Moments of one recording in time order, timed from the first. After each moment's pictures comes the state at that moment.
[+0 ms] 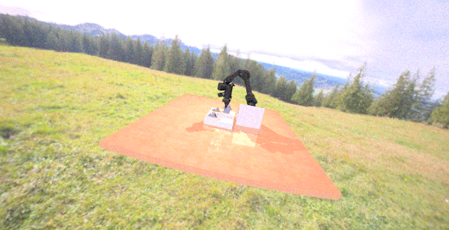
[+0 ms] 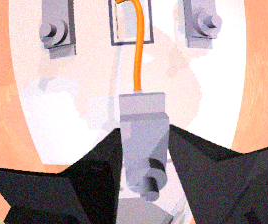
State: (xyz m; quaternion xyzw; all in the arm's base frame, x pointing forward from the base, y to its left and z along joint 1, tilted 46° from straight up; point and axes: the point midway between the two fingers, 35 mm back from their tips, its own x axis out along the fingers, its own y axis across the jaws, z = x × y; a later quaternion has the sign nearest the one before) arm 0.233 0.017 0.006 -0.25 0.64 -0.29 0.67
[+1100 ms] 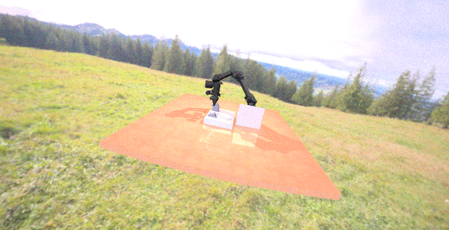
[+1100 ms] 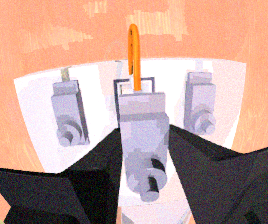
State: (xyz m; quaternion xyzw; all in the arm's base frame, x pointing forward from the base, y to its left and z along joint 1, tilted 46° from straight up) arm 0.341 0.011 0.012 -0.25 0.64 -0.30 0.67
